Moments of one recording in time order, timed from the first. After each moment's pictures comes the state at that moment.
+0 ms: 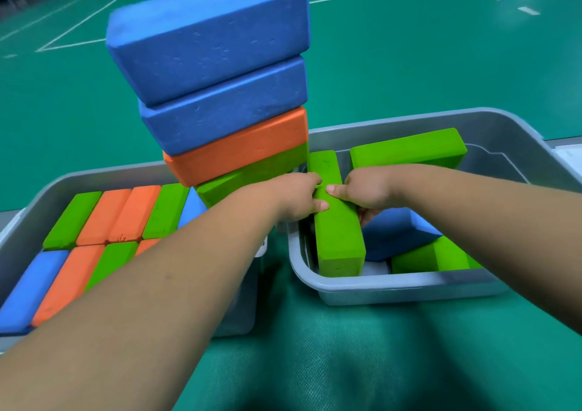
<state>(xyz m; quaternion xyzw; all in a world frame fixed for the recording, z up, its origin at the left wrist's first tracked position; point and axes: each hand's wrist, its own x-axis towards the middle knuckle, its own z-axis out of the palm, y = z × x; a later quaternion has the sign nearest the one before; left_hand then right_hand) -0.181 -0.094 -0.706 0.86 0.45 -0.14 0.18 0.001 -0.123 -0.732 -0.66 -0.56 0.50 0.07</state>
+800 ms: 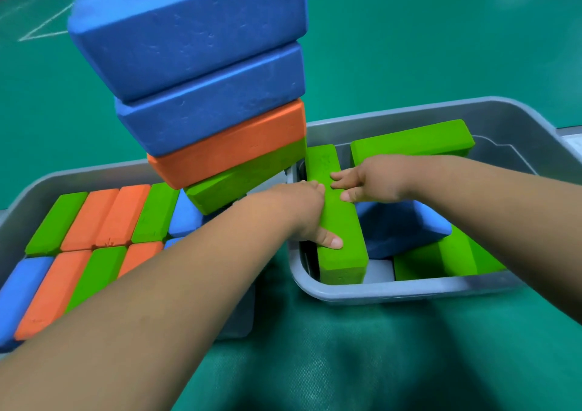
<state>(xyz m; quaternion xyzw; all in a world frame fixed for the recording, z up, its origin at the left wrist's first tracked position) -0.168 -0.106 -0.712 0.87 0.39 -0.29 0.05 0.031 -0.103 -0.731 -0.56 -0.79 0.23 -0.11</state>
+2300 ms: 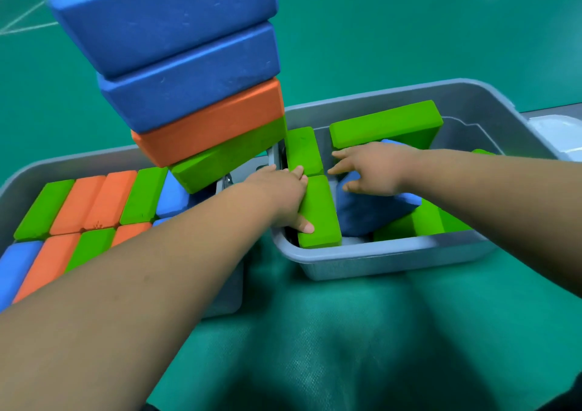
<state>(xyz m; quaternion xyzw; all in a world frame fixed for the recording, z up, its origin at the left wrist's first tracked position) -0.170 -0.133 -0.718 0.88 0.37 -0.31 -0.03 0.037 -0.166 -0.720 -0.59 -0.79 0.11 -0.12</state>
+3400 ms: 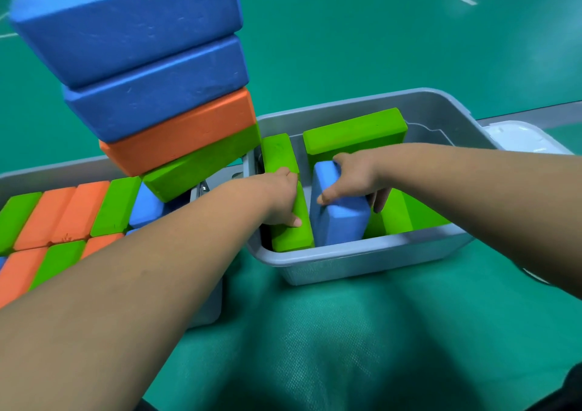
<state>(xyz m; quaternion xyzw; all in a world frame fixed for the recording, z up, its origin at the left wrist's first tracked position) -0.139 -0.139 -0.719 0.88 0.41 -0.26 0.05 0.042 -0.182 -0.705 -0.75 -0.55 0.36 -0.07</state>
